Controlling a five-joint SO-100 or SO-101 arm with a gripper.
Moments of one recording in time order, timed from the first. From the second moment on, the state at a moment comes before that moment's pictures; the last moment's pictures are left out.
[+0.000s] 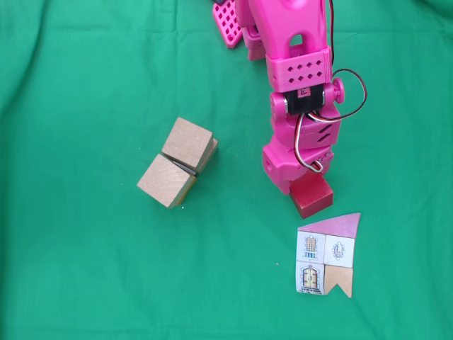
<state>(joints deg) -15.0 101.2 141.2 21.0 -103.5</state>
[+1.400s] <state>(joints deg) -14.9 104.0 141.2 21.0 -103.7</state>
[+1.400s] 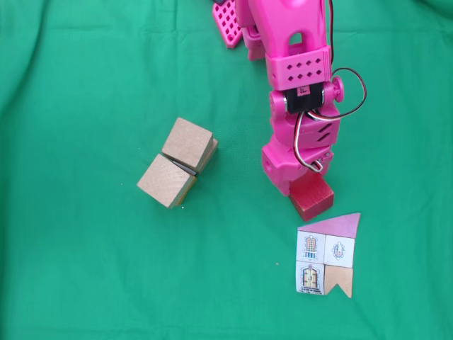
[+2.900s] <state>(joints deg) -10.9 122.0 128.9 22.1 -103.4</state>
